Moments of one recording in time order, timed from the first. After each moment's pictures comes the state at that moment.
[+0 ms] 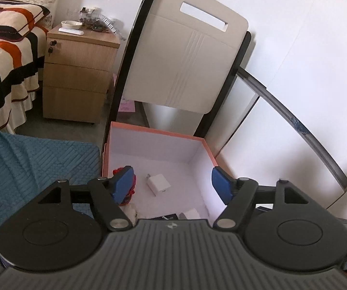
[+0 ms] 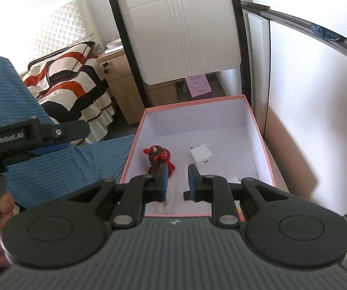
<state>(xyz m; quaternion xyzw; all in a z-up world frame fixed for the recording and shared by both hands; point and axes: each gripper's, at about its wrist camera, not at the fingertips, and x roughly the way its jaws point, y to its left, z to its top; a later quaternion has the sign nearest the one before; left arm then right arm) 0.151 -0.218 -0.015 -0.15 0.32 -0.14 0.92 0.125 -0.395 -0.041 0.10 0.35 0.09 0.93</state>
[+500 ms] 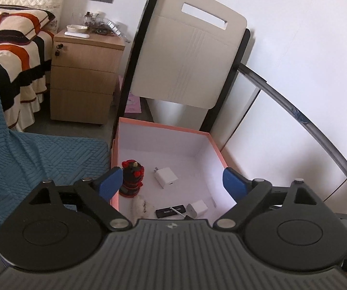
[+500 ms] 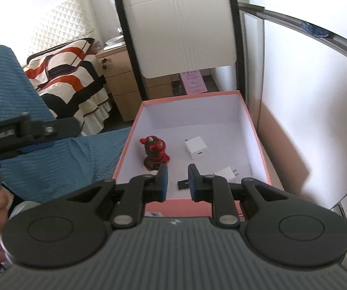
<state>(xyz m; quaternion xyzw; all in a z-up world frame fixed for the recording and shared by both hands) 0.115 -0.214 -0.023 -0.13 0.31 -0.13 0.93 0.097 -0.394 -0.049 0.08 0.35 0.07 0.93</state>
